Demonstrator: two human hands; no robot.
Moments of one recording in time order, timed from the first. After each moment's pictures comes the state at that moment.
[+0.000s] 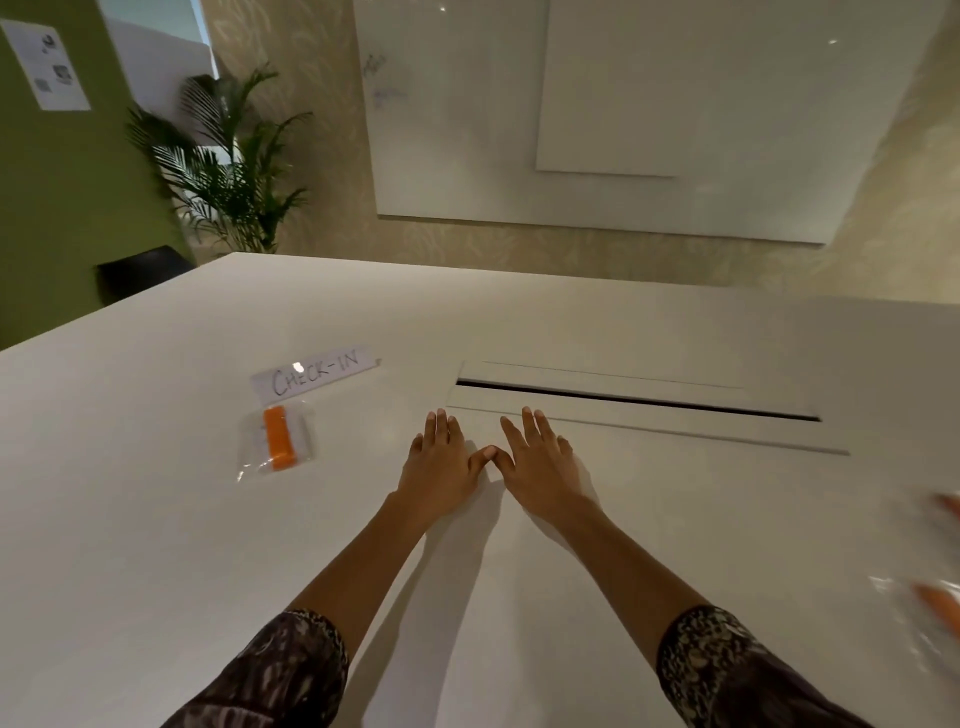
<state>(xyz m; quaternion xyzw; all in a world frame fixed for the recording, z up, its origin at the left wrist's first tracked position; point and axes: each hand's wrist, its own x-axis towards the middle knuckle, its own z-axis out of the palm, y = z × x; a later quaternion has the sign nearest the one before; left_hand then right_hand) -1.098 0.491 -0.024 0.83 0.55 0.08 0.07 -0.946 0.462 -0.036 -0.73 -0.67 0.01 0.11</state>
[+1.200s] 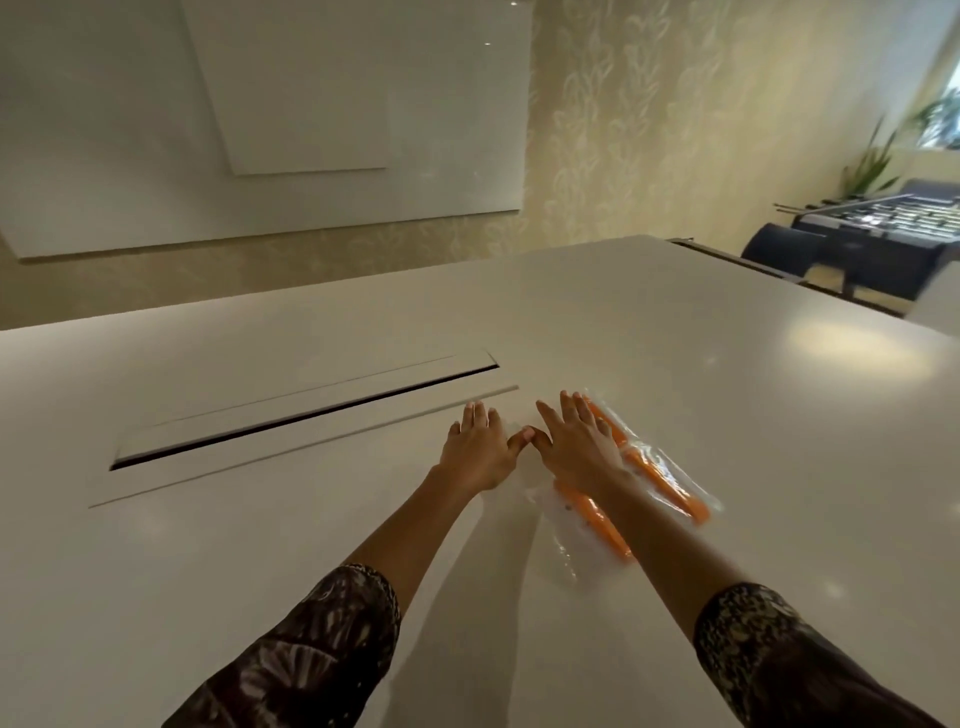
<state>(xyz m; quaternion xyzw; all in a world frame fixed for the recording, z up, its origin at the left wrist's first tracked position) -0.730 0.359 -0.005 0.95 0.28 0.01 0.11 -0.624 0.248 -0.017 -0.91 -0.41 -0.01 0.11</state>
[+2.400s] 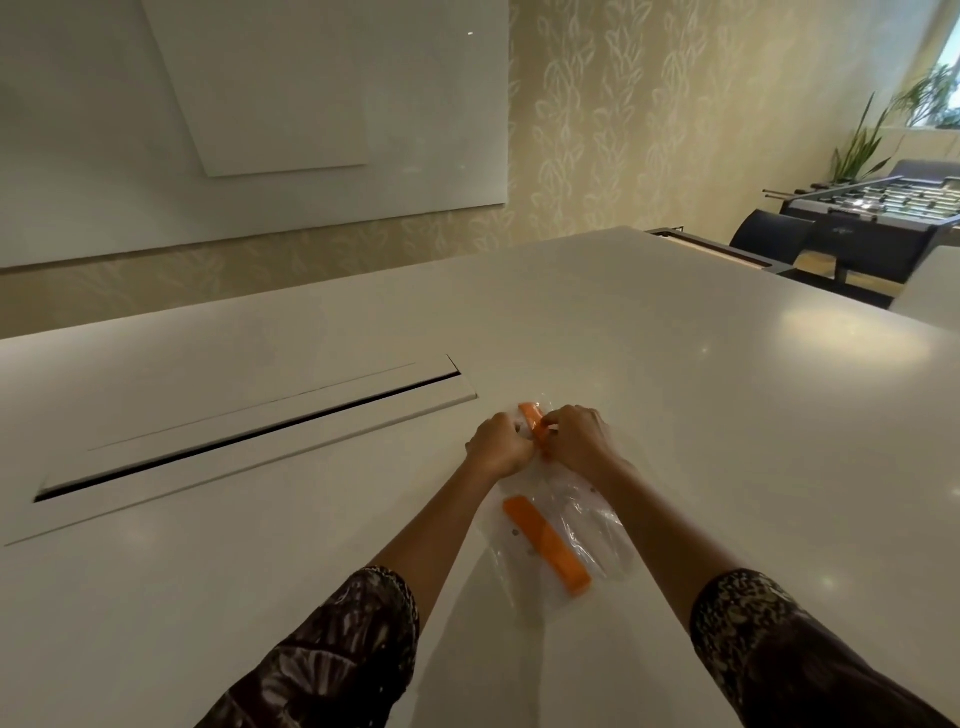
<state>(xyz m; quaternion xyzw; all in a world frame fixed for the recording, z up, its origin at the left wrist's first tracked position) -0.642 0.315 -0.001 0.88 0.33 0.08 0.34 -0.544 0.232 -0.013 -0.91 -0.34 0.06 0.22</state>
